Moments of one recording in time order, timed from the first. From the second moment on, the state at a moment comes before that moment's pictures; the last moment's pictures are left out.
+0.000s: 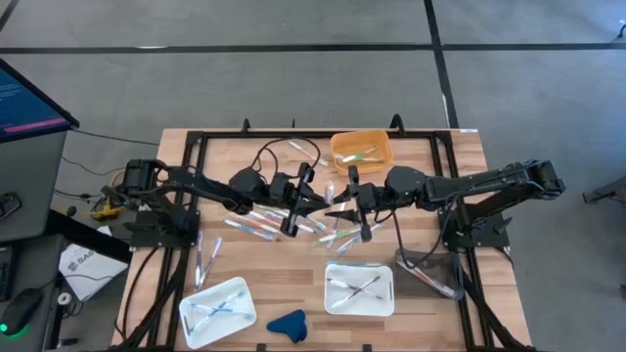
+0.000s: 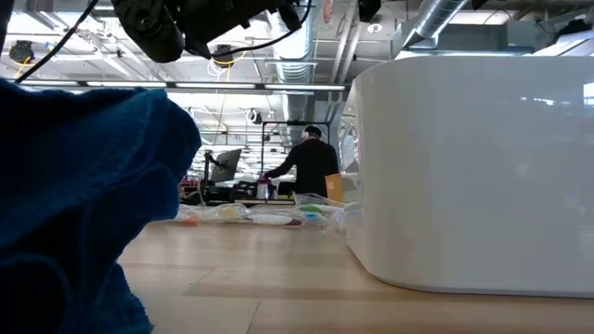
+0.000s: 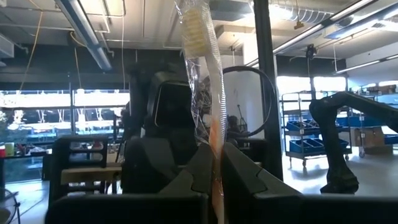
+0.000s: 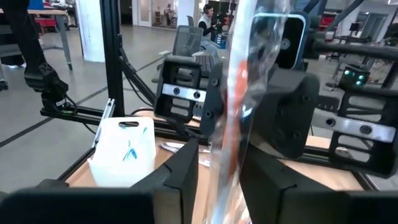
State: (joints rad) left arm 0.04 1.66 0.83 1.28 0.29 -0.06; right arm 0.07 1.30 0.88 0.34 -0.10 -0.10
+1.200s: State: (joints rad) left arm 0.05 1.48 0.82 0.83 0.18 0.01; right arm 0.01 1.29 0.88 0.21 -0.02 -0.09
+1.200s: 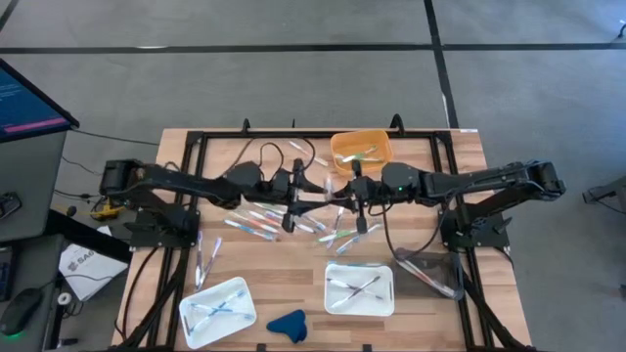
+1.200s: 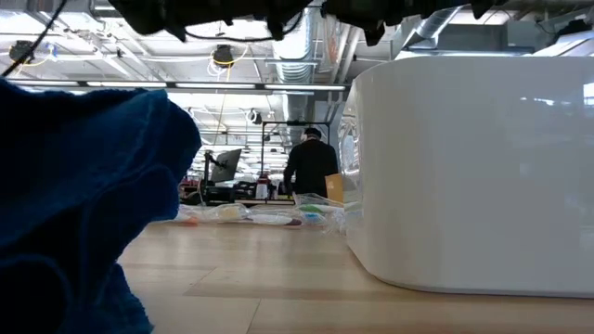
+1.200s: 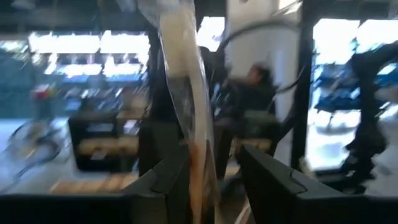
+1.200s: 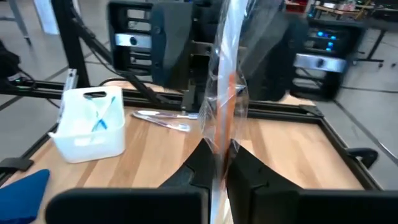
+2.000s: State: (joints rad) left arm 0.05 1.31 0.82 -0.05 -0.13 -0.23; right arm -0.09 1.28 1.02 -0.13 -0.02 -0.06
